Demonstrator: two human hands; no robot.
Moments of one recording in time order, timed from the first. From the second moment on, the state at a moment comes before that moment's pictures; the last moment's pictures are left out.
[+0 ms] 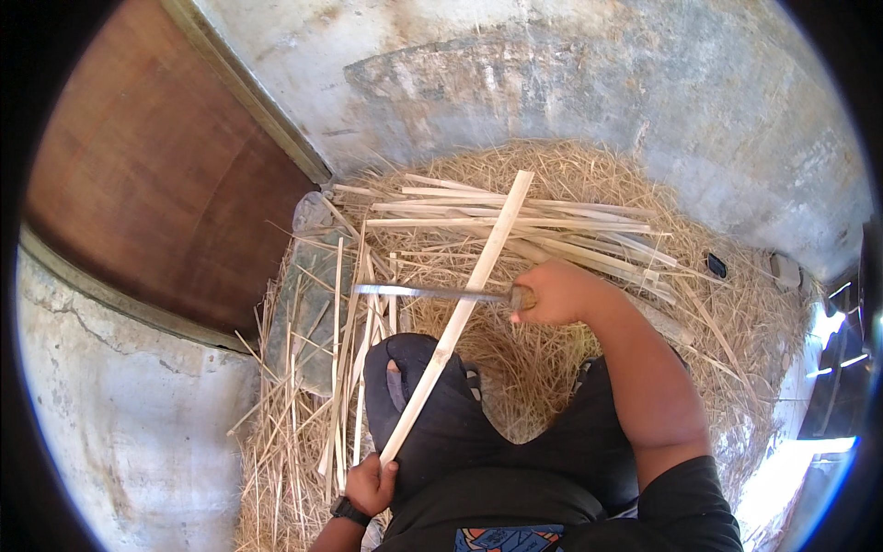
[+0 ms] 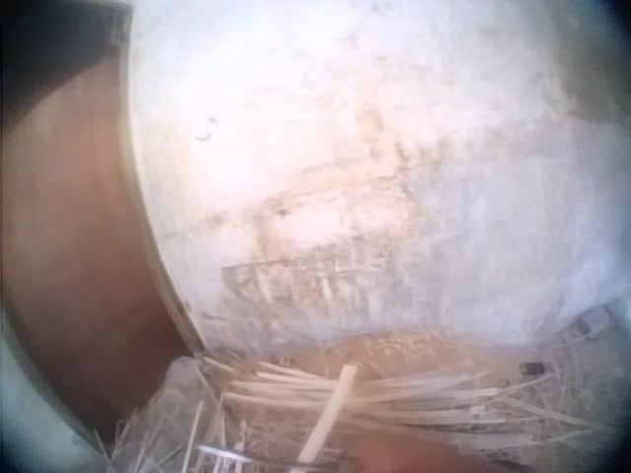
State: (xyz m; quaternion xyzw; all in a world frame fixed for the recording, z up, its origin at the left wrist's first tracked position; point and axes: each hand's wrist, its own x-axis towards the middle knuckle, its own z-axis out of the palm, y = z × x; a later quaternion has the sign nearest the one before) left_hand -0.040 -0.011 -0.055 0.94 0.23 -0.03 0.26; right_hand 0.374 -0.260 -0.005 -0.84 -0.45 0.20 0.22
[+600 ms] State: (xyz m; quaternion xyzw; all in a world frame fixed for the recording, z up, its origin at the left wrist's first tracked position) left_hand -0.049 -0.010 -0.060 0.94 0.22 -0.02 0.25; right_hand 0.340 -0.232 0.003 -0.81 -0.51 0.24 0.14
